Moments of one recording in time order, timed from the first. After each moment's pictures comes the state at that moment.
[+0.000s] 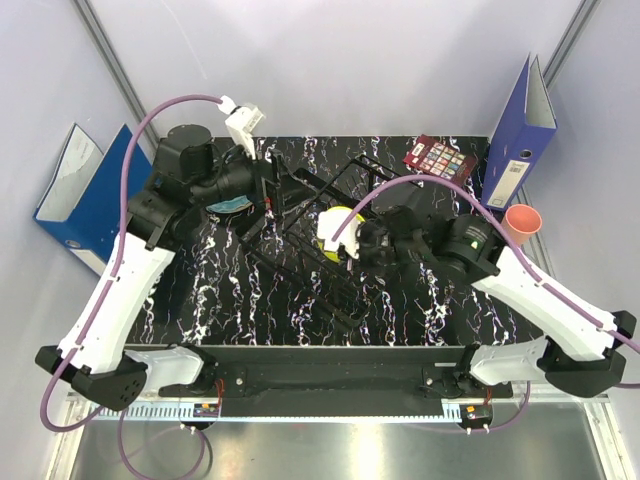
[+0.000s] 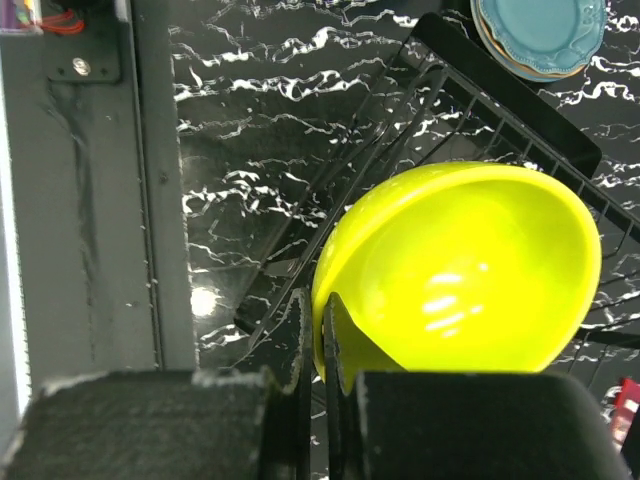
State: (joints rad) left arm -0.48 1.22 1.62 -0.66 0.50 -0.31; right arm 0.99 1.25 1.58 -0.95 -0.22 -0.48
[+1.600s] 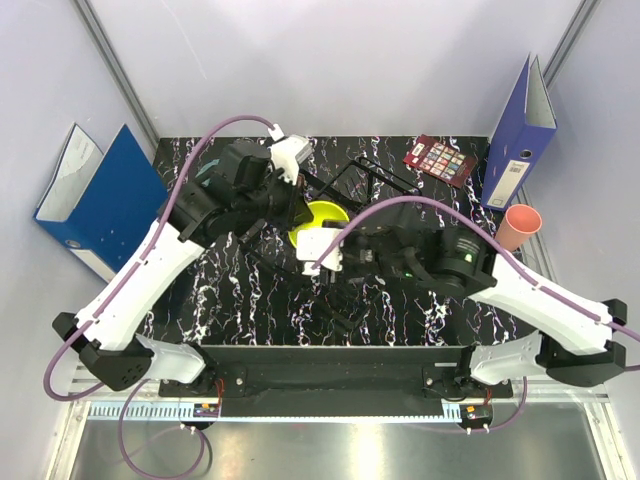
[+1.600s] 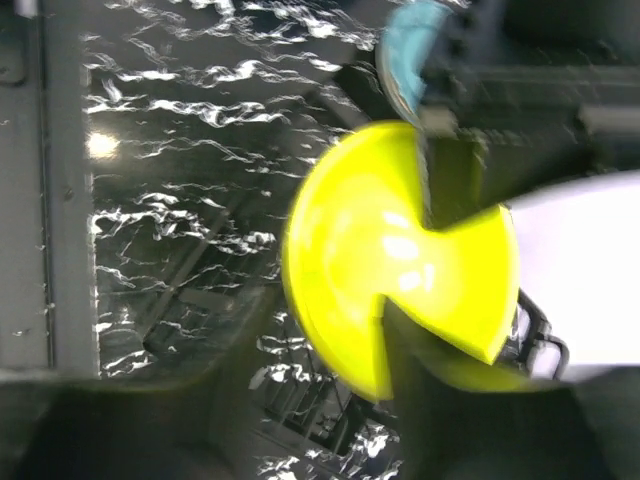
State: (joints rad) left arm -0.70 1.34 1.65 -0.93 0.19 -0.23; right arm 1.19 1.31 1.65 -0.88 0.05 -0.62
